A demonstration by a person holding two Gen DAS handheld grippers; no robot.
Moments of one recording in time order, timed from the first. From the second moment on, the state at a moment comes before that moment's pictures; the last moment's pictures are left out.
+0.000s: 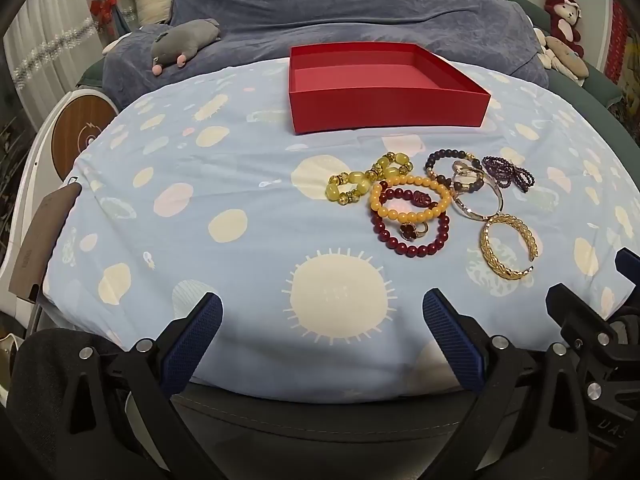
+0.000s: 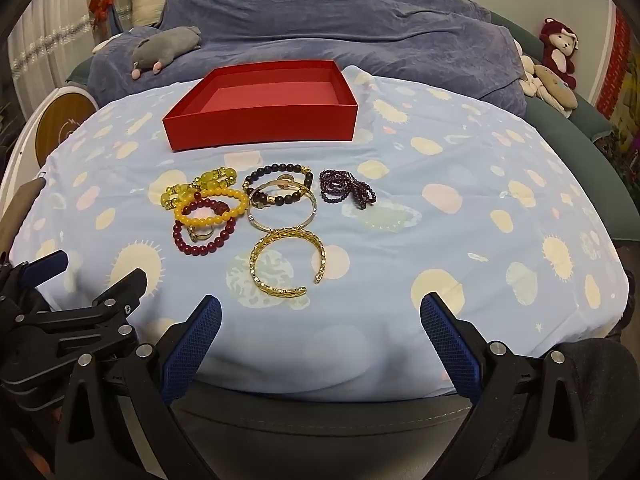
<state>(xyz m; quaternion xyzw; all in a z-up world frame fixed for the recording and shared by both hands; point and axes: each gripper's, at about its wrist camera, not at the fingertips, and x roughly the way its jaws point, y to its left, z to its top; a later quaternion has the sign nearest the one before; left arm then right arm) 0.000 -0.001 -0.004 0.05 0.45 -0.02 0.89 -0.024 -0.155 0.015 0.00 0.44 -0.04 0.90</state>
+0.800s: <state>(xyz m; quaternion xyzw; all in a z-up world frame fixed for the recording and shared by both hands) -0.001 -0.002 0.000 0.05 0.45 -0.02 0.89 -0.025 -0.156 0.015 0.00 0.44 -0.04 0.90</state>
